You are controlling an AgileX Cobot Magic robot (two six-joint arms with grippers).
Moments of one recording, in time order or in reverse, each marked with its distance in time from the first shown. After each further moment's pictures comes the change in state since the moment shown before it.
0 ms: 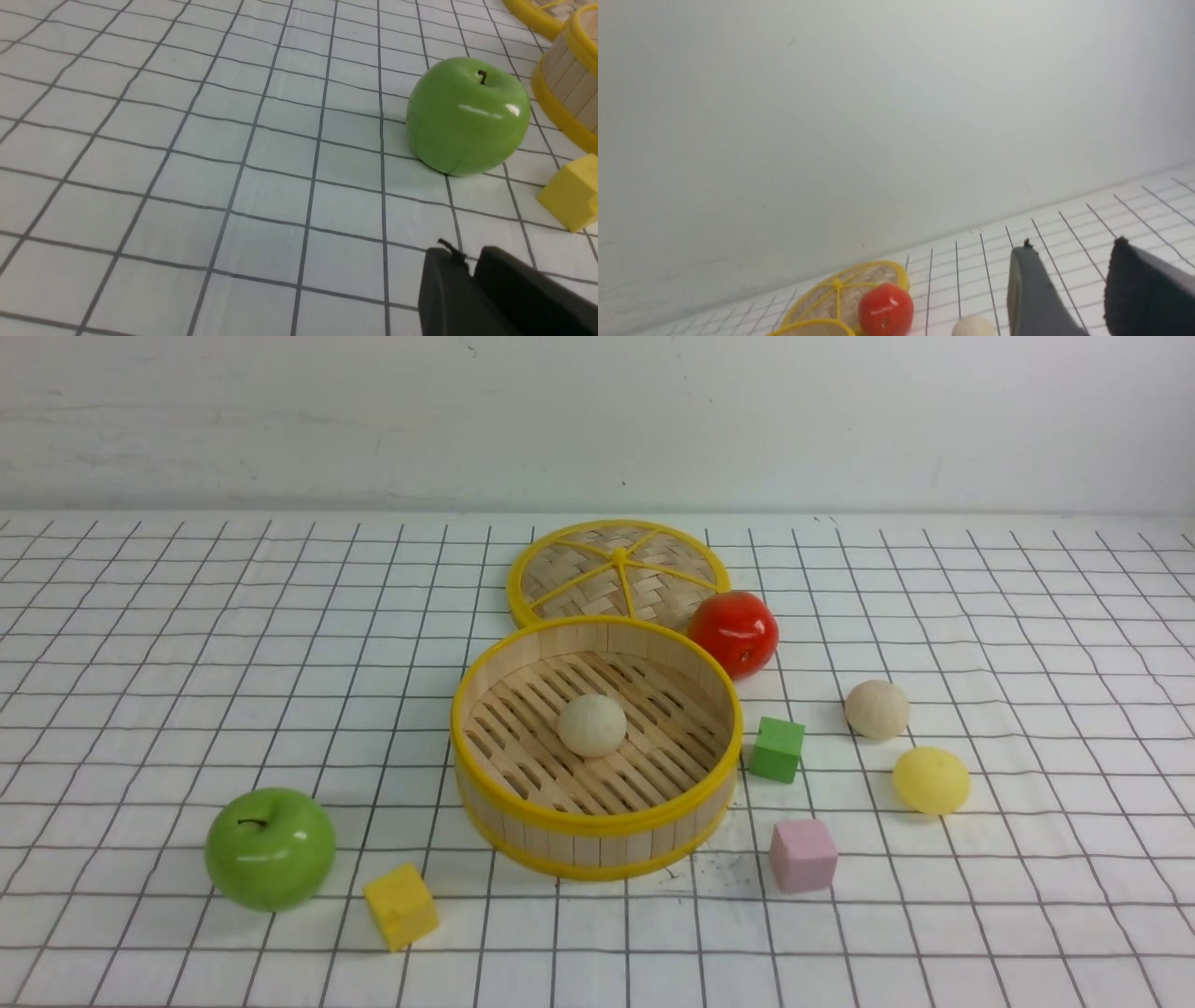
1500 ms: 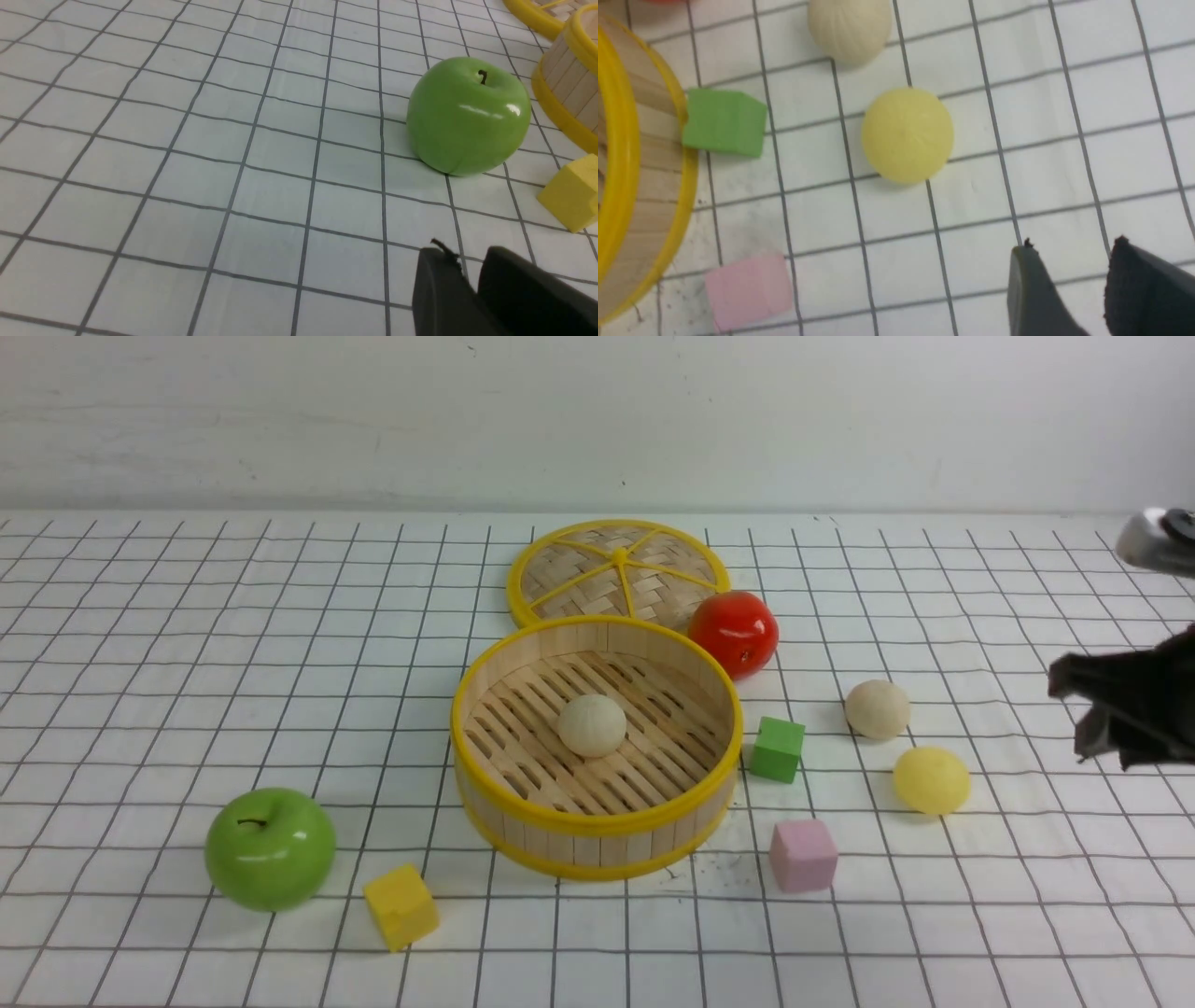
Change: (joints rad) right arm 0.000 1.365 -0.861 0.106 0.611 -0.185; left arm 0.000 0.000 0.000 0.000 0.000 0.000
